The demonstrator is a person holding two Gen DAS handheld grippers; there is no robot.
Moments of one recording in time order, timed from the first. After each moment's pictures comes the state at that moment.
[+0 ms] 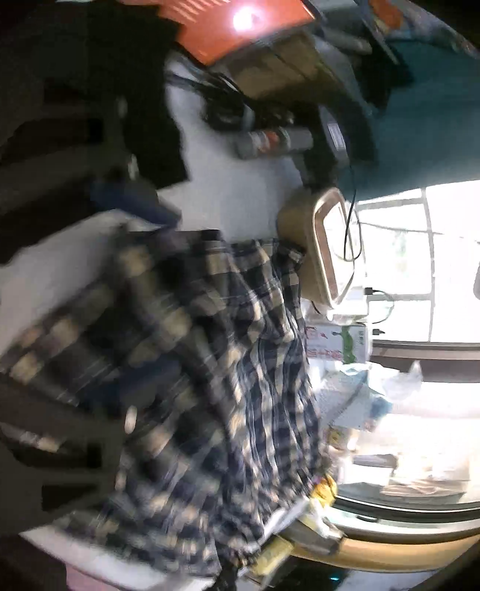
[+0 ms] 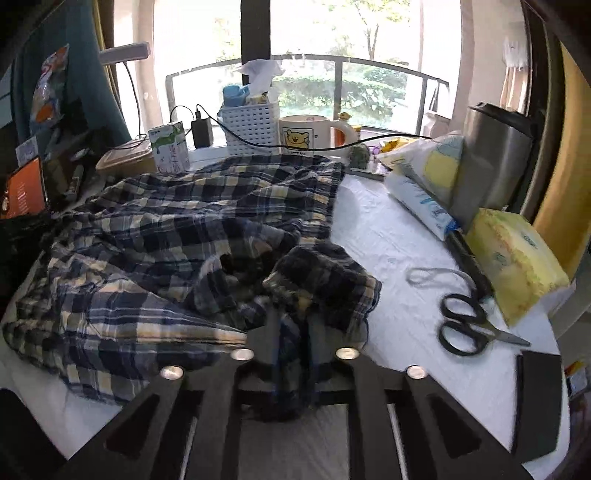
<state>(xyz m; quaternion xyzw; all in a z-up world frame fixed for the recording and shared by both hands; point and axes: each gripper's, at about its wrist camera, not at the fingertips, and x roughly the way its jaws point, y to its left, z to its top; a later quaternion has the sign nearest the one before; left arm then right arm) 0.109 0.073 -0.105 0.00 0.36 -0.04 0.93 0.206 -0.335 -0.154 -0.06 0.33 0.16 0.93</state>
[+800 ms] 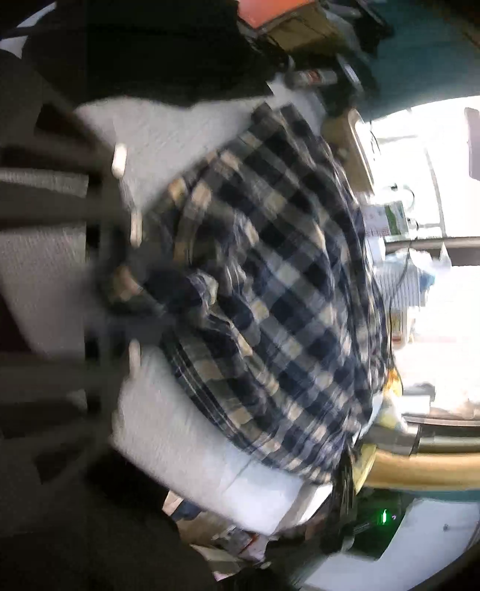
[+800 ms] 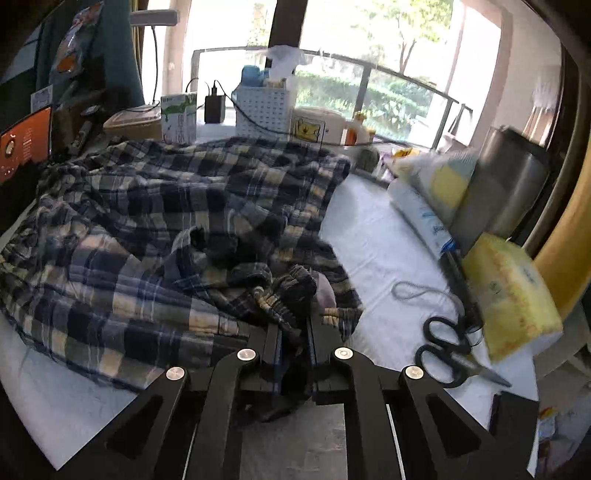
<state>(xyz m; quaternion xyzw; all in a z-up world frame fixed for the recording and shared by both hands) -0.003 -0.019 -0.153 0.05 0.39 -0.13 0.91 0.220 -0.336 -0.160 -0.14 0.31 0.18 0.92</state>
